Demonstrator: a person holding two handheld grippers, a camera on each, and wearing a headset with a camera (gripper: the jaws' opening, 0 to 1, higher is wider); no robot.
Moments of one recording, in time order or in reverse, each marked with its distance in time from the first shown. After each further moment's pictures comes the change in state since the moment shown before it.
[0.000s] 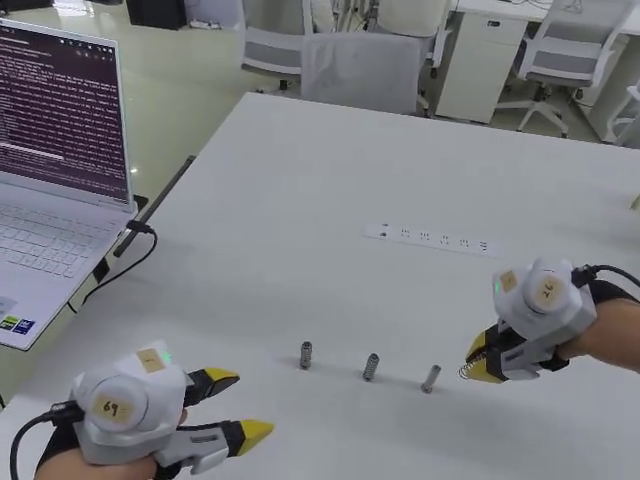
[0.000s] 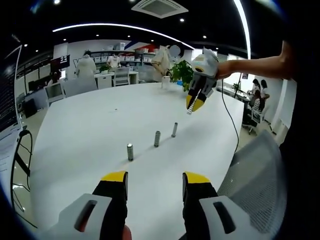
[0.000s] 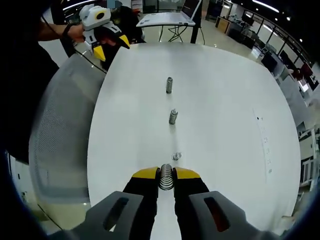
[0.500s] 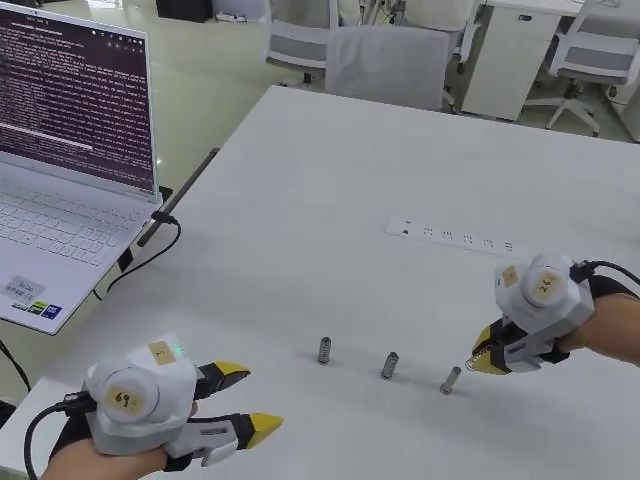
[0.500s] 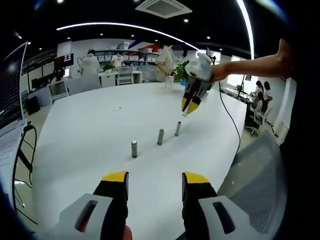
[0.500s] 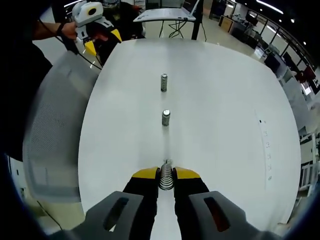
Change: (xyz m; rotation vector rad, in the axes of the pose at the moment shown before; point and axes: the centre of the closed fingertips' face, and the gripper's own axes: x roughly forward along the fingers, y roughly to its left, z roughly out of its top) left arm -0.007 0.006 -0.005 -0.020 0.004 0.026; right arm 0.024 -0.018 0.005 -0.030 0.032 0.009
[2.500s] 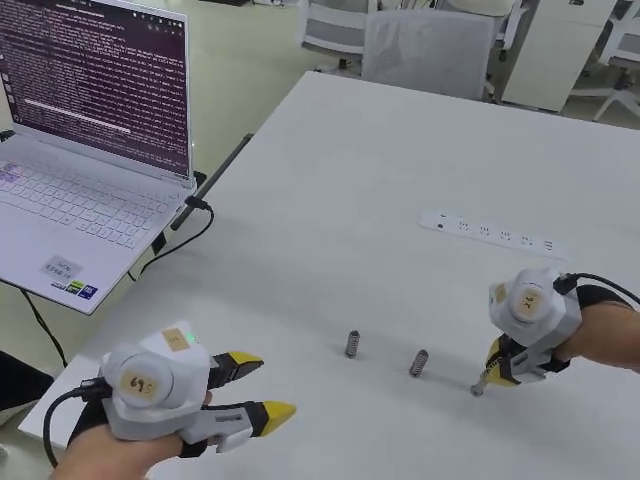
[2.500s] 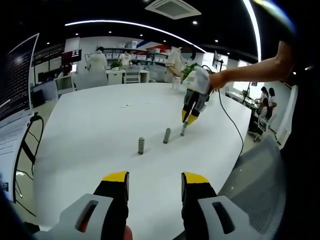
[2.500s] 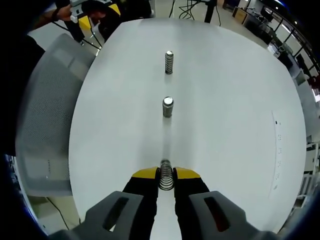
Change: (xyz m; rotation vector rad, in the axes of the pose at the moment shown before) left arm -0.008 0.011 -0.003 -0.059 -0.003 0.038; right arm 0.043 -0.006 -0.010 -0.056 0.133 0.060
